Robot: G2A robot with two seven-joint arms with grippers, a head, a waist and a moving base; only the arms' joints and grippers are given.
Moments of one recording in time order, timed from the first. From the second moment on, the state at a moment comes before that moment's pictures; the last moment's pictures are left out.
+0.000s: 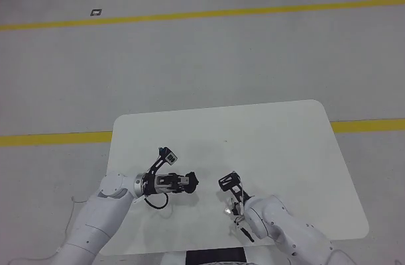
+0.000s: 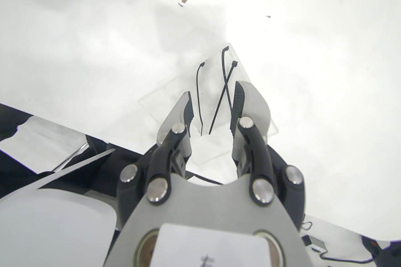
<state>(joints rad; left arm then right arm) 1.34 -1.09 -1.14 -1.32 -0.72 -0.34 -1.39 -1.50 -1.13 0.82 -1.92 -1.30 0.33 1.26</state>
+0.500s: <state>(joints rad) 1.34 -1.09 -1.14 -1.32 -0.72 -0.34 -1.39 -1.47 -1.15 0.81 -1.89 -1.25 0.29 1.30</state>
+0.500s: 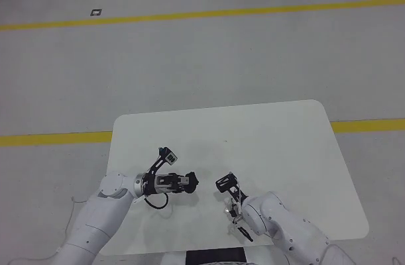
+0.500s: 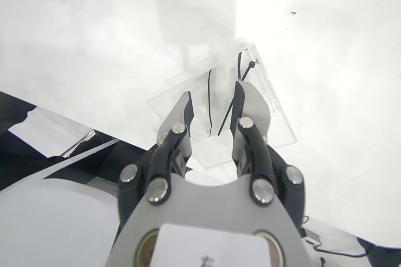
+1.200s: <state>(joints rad) 1.34 -1.09 -1.14 -1.32 -0.72 -0.34 -1.39 -1.44 -1.18 0.79 -1.83 -1.25 0.28 1.31</state>
